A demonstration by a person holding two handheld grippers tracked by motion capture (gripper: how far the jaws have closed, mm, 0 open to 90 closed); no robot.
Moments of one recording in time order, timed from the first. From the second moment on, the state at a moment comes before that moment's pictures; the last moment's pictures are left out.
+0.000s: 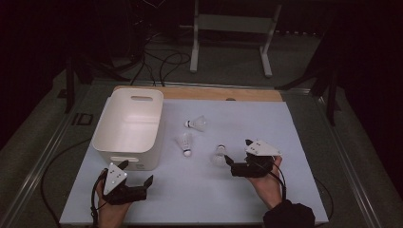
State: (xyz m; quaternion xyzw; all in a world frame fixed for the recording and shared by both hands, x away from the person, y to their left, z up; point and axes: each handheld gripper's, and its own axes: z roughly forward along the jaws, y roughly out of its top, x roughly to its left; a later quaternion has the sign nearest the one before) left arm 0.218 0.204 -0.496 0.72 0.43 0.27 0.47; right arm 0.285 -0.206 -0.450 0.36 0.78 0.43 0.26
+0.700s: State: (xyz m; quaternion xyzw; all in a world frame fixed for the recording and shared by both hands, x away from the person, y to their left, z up) left arm 0.218 0.203 -0.496 0.72 0.43 0.26 0.47; right arm 0.304 -0.193 -0.471 0.36 0.80 0.43 0.23
